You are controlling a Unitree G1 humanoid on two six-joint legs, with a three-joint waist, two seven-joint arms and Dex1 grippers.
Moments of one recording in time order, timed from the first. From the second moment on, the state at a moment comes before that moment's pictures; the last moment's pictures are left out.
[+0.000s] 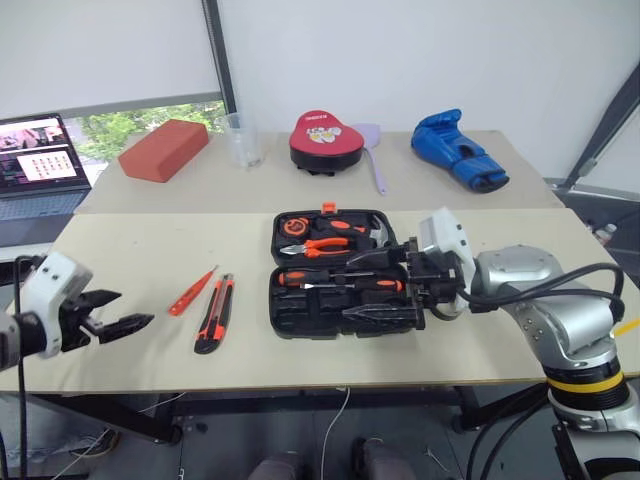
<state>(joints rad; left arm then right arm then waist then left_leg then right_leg) -0.12 1.05 0.36 0.02 -0.41 0.73 -1.03 -0.57 -0.67 0.06 -0.40 0.56 0.69 1.10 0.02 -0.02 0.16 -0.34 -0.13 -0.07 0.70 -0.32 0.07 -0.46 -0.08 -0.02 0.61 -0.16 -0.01</state>
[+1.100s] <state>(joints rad) -0.89 0.88 -0.22 0.27 -0.16 0.43 -1.49 -0.26 -0.89 -0.19 -0.66 0.85 0.86 0.95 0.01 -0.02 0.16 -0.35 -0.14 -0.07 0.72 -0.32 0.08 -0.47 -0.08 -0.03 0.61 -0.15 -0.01</state>
